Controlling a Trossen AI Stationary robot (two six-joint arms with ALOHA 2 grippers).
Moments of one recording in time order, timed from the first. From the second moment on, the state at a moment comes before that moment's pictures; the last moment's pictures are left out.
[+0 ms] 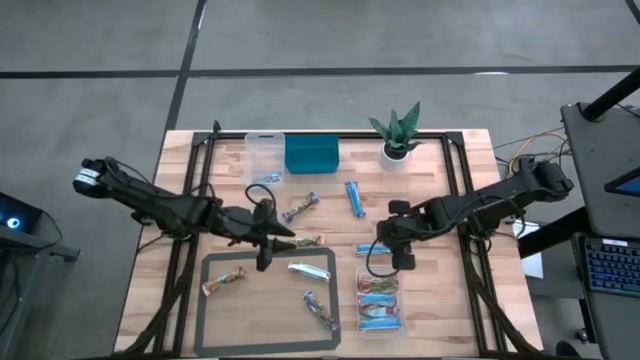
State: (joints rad) left arm -0.30 1.11 0.80 -0.15 -0.20 -0.48; right arm 0.26 1.38 0.95 -0.81 0.12 0.28
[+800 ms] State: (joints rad) left arm -0.31 1.11 0.78 -0.13 -0.25 -0.46; right arm 0.26 1.62 0.90 -0.60 0.10 0.28
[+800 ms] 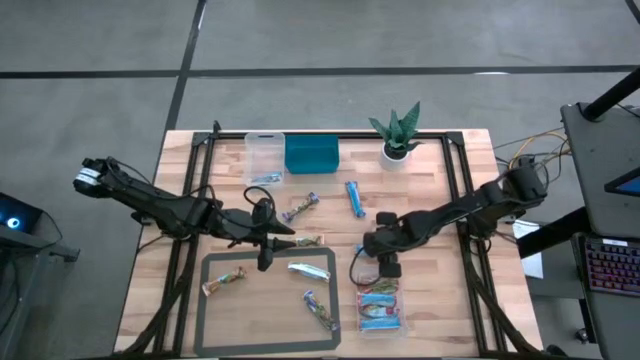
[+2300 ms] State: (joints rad) left arm -0.31 1.10 0.83 -0.13 -0.26 -0.36; right arm 0.25 1.66 1.30 -0.79 0.14 0.25
